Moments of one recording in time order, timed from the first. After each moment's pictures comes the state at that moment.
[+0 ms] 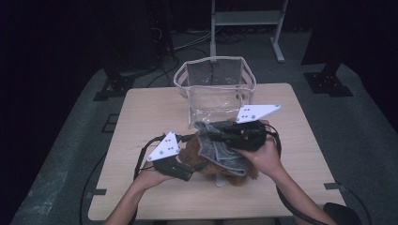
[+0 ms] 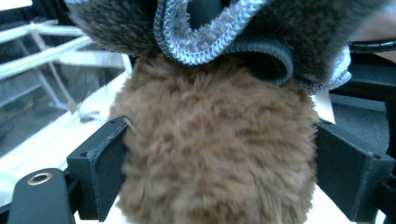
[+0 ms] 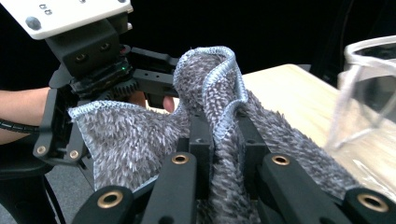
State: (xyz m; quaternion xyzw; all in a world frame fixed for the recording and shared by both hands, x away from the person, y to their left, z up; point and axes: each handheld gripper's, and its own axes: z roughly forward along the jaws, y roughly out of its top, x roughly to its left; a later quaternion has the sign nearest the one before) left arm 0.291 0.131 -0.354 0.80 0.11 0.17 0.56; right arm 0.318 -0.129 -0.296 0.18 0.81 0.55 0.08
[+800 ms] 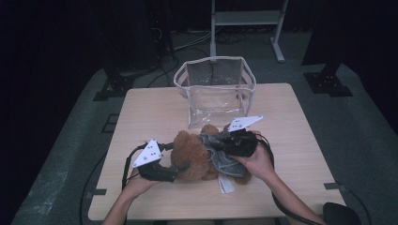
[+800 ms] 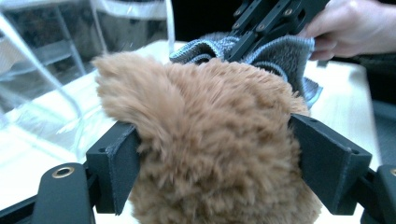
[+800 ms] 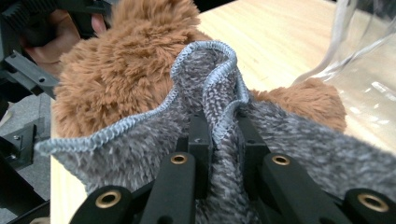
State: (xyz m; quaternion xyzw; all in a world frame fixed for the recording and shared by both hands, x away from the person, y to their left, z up) left arm 0.293 0.176 -0.395 0.79 0.18 0.18 0.55; right arm 0.351 -0.127 -0.376 0.25 0.84 0.48 0.05
